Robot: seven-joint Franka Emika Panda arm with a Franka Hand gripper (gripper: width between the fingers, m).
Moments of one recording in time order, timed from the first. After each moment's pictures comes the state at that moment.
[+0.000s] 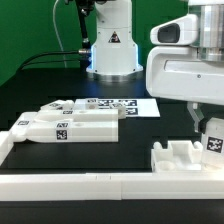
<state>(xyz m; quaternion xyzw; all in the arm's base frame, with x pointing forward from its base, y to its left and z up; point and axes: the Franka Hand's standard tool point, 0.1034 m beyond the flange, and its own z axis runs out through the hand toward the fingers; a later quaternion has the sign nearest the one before) 0.659 0.111 0.083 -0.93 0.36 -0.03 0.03</state>
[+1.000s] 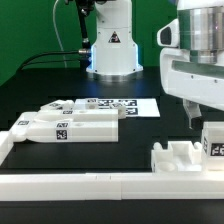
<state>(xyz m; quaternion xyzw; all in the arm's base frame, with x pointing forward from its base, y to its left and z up) 0.658 0.110 0.080 -0.85 0.52 -0.03 0.06</state>
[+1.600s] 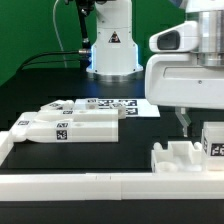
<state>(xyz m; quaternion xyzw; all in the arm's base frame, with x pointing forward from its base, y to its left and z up) 0.658 0.118 0.075 -0.99 0.10 -0.06 0.02</state>
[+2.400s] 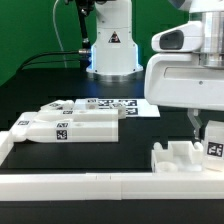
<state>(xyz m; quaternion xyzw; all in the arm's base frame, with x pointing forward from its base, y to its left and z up) 0.658 0.112 0.073 -0.95 0.30 -0.06 0.02</state>
